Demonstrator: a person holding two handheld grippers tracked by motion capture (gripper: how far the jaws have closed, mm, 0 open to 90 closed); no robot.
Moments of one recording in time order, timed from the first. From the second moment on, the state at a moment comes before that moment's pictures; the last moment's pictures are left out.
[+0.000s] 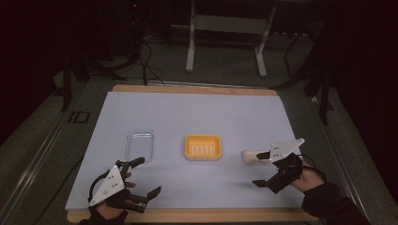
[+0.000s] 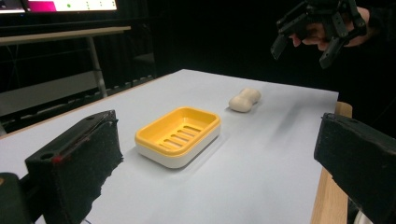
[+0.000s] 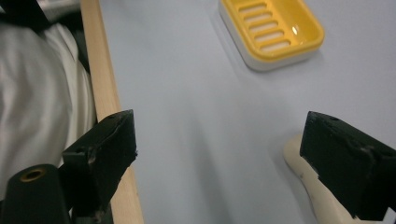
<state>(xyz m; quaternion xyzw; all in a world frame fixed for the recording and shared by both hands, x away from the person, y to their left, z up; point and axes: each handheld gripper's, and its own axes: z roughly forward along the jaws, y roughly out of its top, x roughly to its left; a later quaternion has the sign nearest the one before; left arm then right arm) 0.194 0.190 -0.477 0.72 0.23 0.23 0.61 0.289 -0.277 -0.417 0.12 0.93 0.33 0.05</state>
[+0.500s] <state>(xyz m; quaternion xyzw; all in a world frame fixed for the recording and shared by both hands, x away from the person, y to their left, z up) 0.195 0.189 -0.478 0.72 0.23 0.23 0.61 0.294 -0.269 -0.428 0.09 0.97 0.21 0.02</state>
